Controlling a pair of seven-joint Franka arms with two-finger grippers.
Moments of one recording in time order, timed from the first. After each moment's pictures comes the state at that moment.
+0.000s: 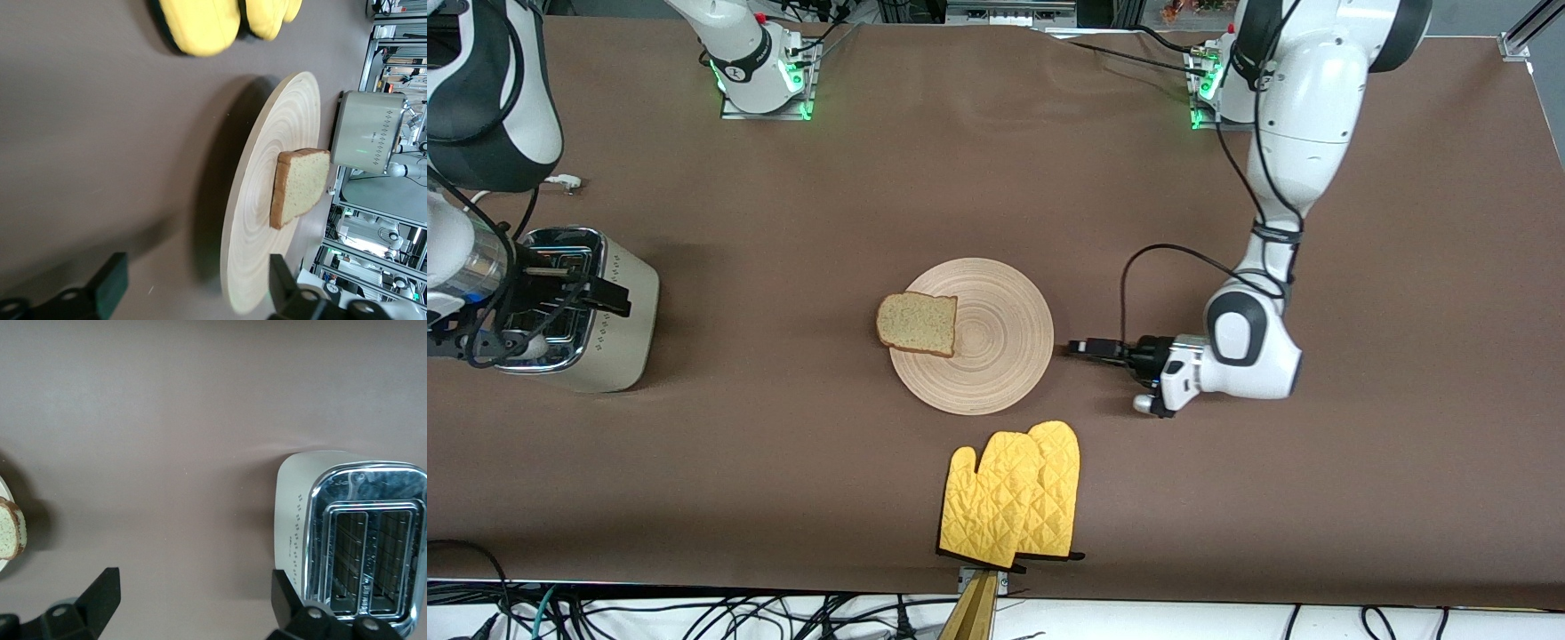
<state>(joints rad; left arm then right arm) -0.36 0.87 0.20 -1.53 -1.27 1.82 0.59 0.02 0.30 0.00 -1.49 -0.02 1.72 0.02</state>
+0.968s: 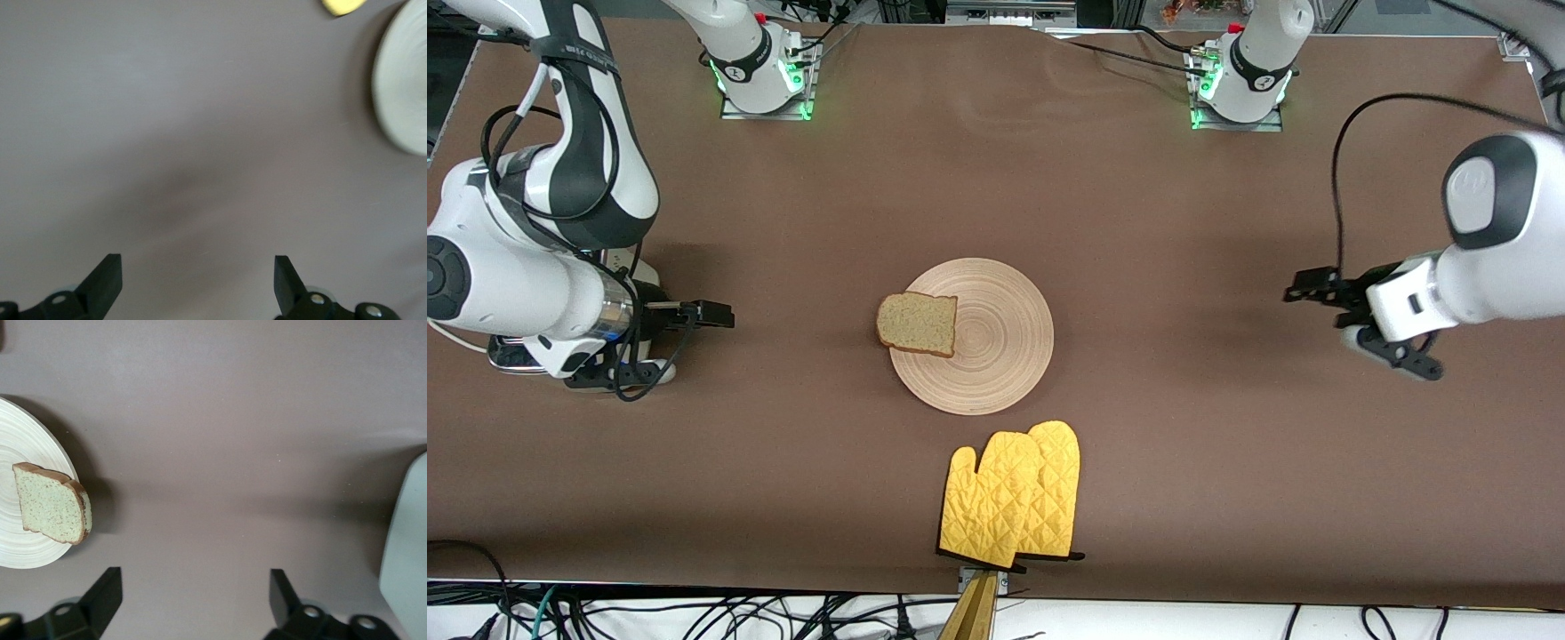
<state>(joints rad) -0.10 0.26 0.12 -1.63 -0.16 1.72 0.42 0.11 0.43 0.00 -1.50 0.14 1.75 0.03</state>
